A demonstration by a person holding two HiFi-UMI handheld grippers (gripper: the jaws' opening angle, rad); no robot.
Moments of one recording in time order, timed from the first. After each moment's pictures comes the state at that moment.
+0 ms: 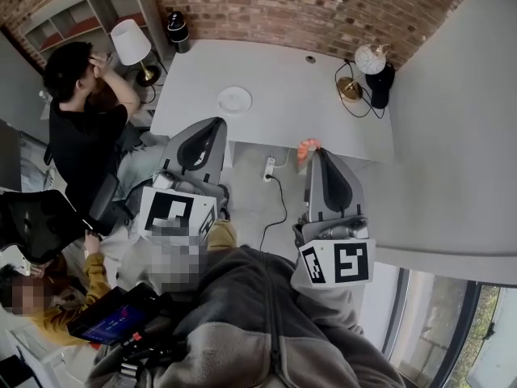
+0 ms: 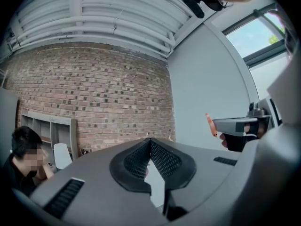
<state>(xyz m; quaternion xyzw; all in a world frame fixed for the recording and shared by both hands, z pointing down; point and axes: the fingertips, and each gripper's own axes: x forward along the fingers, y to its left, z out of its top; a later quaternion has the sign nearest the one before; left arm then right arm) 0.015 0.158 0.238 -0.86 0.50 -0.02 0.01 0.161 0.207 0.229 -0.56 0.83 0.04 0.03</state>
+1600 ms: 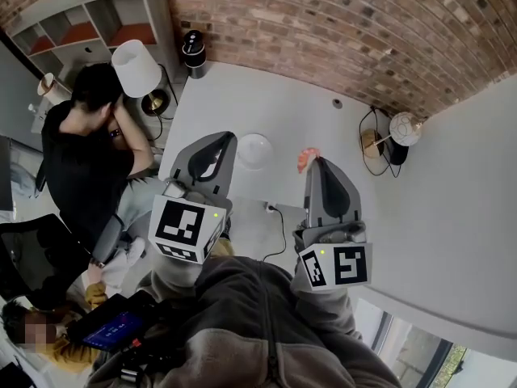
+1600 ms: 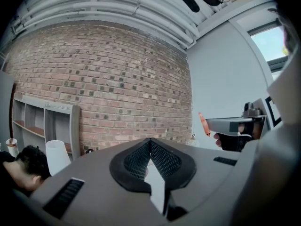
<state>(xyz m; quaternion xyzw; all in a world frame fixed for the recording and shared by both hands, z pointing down) -0.082 -0.077 0.264 -0.86 0.51 -0.03 -0.04 0.053 -0.048 0.242 -0.53 0.85 0.01 -0.01</state>
